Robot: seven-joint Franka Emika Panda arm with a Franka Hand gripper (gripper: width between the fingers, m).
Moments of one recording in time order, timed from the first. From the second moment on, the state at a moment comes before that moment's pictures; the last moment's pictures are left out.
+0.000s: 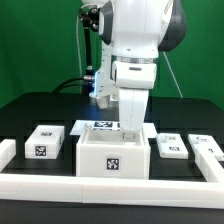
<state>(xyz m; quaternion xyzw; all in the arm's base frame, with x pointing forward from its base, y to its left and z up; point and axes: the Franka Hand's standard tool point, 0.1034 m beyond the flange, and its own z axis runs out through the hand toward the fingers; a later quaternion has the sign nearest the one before) 0.471 0.029 0.025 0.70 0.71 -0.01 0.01</state>
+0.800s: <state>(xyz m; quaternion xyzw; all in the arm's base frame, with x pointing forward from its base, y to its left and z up) 0.511 0.057 0.026 0.70 0.71 0.01 0.01</state>
